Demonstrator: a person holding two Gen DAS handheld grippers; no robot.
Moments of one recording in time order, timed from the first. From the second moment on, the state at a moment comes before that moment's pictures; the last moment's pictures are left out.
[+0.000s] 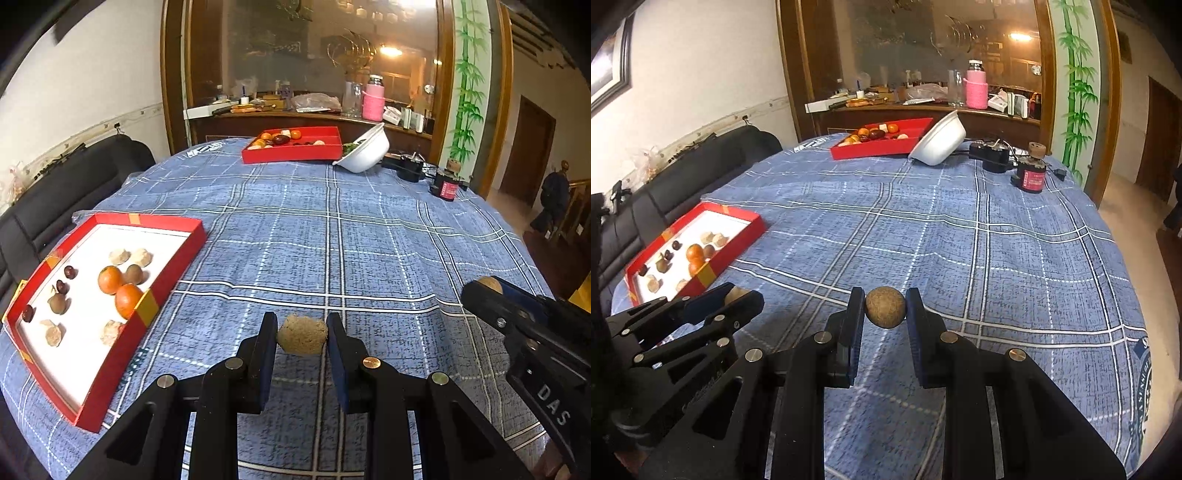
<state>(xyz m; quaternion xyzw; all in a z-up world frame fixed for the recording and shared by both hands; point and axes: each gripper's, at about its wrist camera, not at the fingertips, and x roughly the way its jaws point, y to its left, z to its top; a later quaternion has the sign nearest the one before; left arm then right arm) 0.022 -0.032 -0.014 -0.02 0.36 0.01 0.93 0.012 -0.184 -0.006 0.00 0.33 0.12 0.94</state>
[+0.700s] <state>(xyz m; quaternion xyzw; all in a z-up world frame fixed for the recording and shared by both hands) 0.008 0.001 -0.023 -0.04 0.36 0.03 0.93 -0.011 -0.173 -0.018 0.03 0.35 0.13 0.93</state>
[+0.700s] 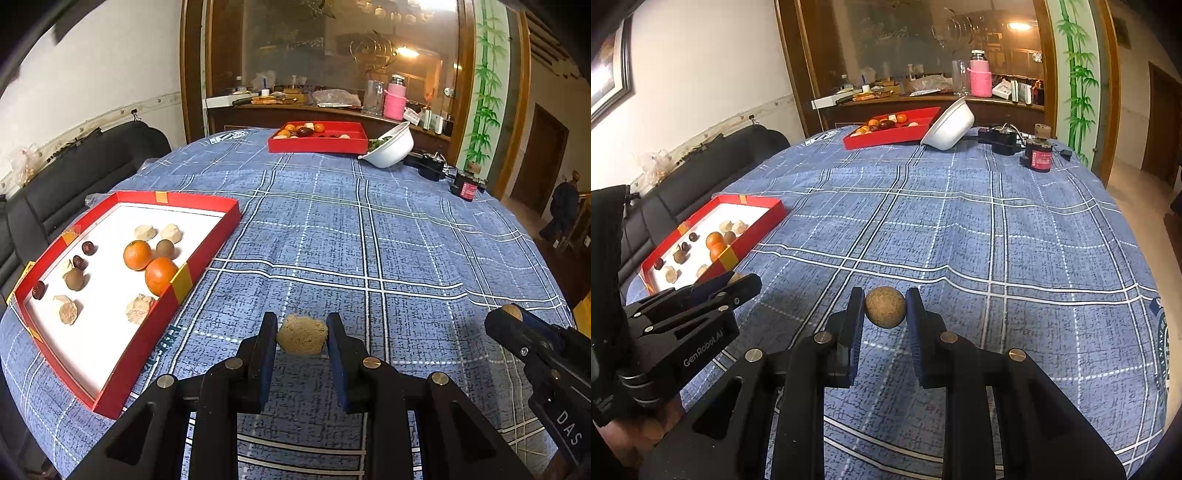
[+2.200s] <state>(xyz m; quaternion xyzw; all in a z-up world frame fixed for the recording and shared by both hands) -0.037 0.079 -0.003 -0.07 0.32 0.12 0.94 -0.031 -0.119 -0.016 0.00 0.34 0.21 0.91</state>
